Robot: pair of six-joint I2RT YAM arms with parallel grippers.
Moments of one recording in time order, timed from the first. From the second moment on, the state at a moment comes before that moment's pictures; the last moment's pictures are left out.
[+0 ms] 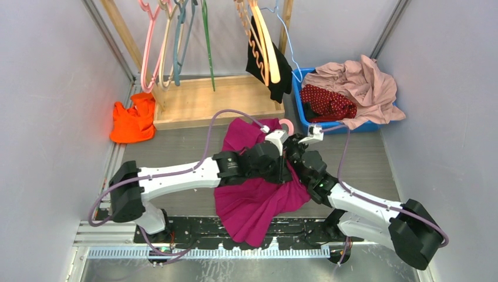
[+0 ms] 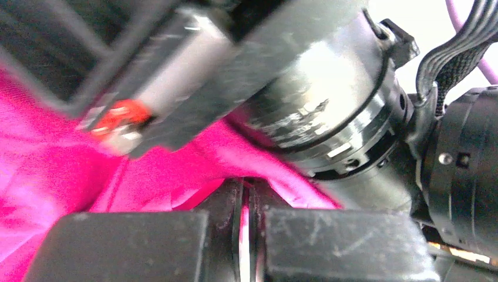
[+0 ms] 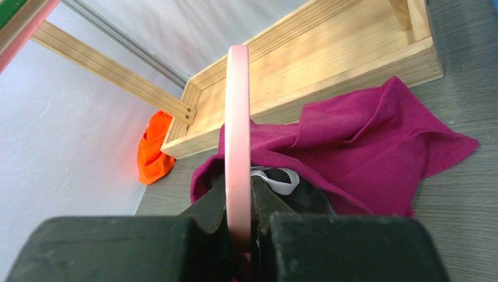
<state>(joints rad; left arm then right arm) -1.22 1.60 1.29 -0.28 -0.06 -0.87 0.76 1.01 0.35 0.66 0.40 0.74</state>
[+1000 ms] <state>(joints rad) -1.01 1.17 1.28 -0.56 -0.12 -0.78 0.83 1.14 0.51 0.52 0.75 0.77</state>
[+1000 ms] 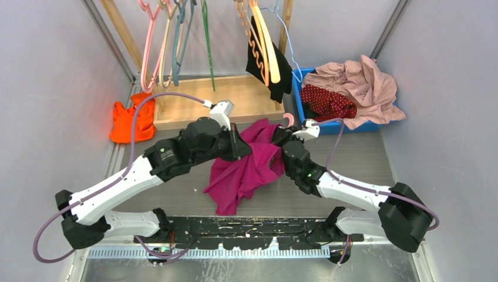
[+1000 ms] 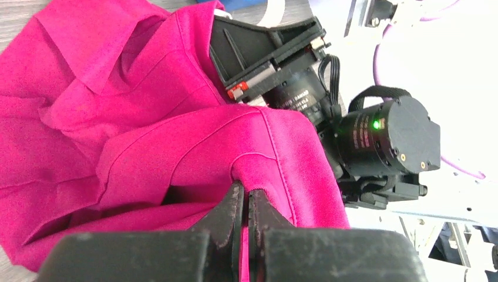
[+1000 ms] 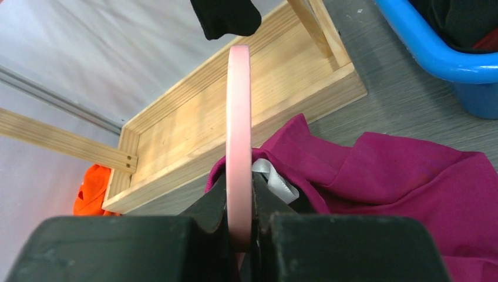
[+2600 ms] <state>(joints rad) -1.19 1.30 1.24 -0.56 -0.21 -0.80 0.93 1.32 0.64 0.46 0.86 0.80</state>
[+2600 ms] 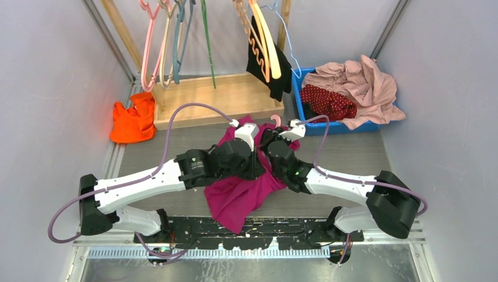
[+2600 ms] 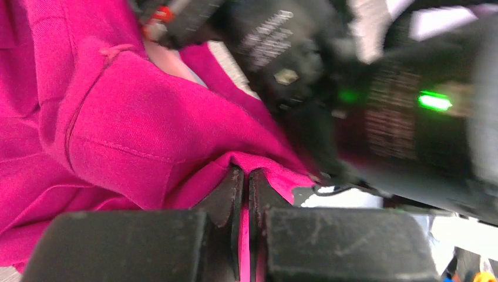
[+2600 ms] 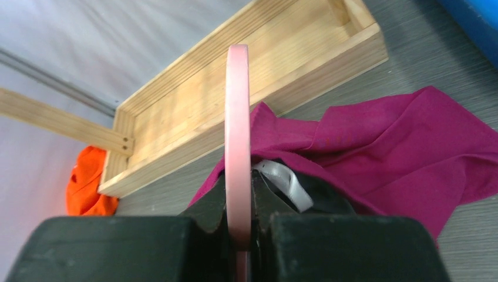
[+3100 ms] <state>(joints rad) -1.18 1.25 1.11 -0.49 -0.31 -0.84 1.09 1.23 0.55 0.54 0.82 0.79</state>
